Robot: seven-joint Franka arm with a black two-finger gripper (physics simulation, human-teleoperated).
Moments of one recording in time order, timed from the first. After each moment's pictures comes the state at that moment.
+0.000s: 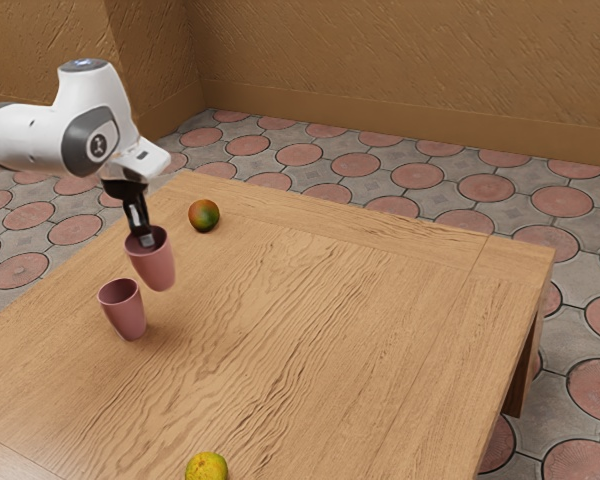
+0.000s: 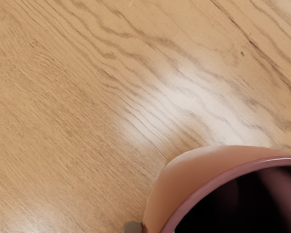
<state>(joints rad) 0.04 0.09 0.16 -1.95 0.02 2.14 0.96</state>
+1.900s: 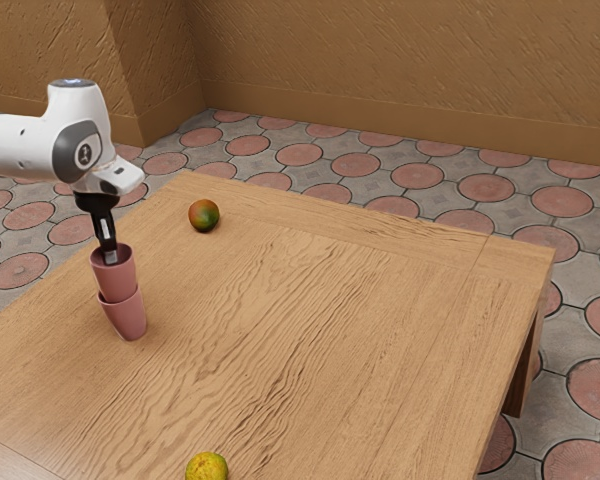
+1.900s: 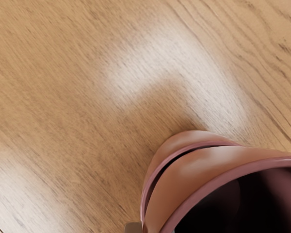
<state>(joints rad) 0.12 0.22 0.21 -1.87 0.06 2.05 0.96</state>
